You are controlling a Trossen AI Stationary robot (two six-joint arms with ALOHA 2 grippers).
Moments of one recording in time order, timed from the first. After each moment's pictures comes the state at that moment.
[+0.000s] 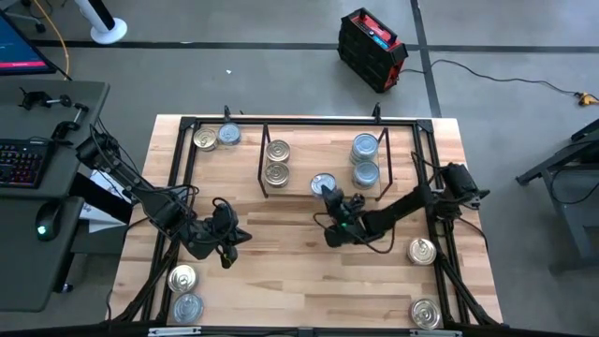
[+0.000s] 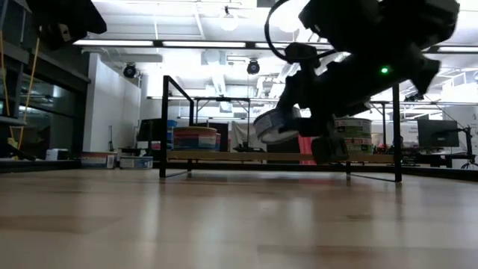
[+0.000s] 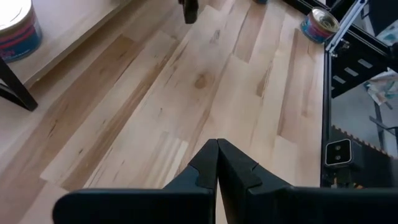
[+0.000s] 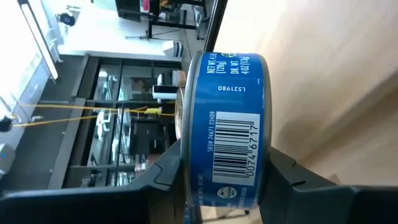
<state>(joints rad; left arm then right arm) -0.67 1.15 0.80 -0.47 -0.55 -0.97 0.31 1.89 0.86 0.26 1.24 2.25</state>
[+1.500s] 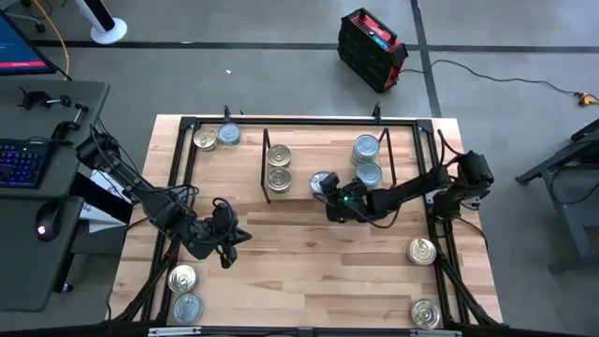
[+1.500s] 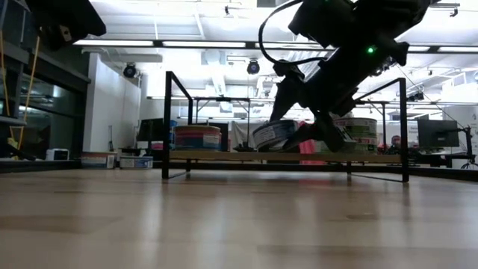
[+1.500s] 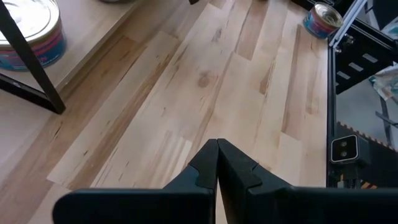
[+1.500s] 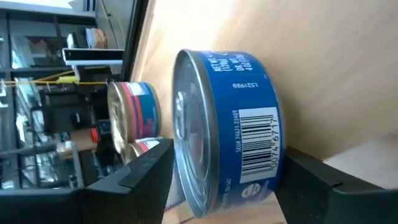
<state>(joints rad) -0.67 1.15 0.80 -0.48 -0.55 -0.95 0.16 1.72 0.86 -0.01 0.76 2.24</state>
